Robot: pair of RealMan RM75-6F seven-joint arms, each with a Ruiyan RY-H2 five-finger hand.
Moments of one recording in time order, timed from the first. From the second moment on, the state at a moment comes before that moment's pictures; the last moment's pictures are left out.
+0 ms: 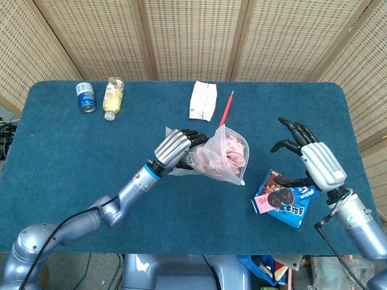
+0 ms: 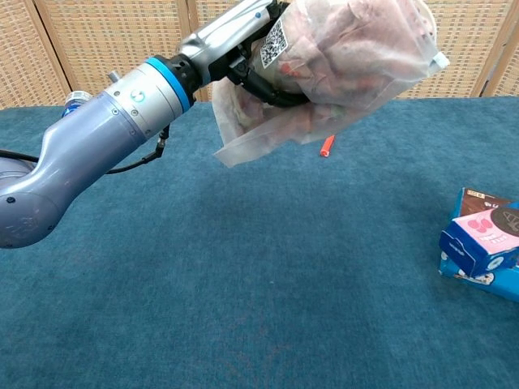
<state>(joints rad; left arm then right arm) -1.05 -1.88 -0.25 -0.88 1.61 1.23 -0.43 0.46 -0.79 0.29 -1.96 -1.46 1.11 0.34</state>
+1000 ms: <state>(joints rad) -1.08 -1.85 -0.27 -0.98 1.57 1.23 -0.38 0.55 -0.77 0.33 -2.11 -1.31 1.02 0.35</state>
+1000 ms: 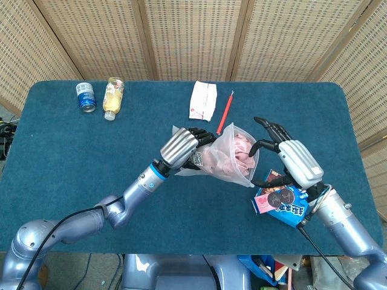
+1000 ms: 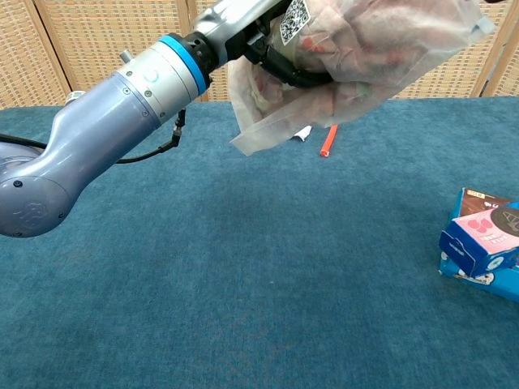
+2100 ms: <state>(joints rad) -1.11 -1.88 -0.27 -0.98 1.55 1.22 -0.38 0.64 -0.77 0.35 -2.15 -1.24 0.92 0.30</state>
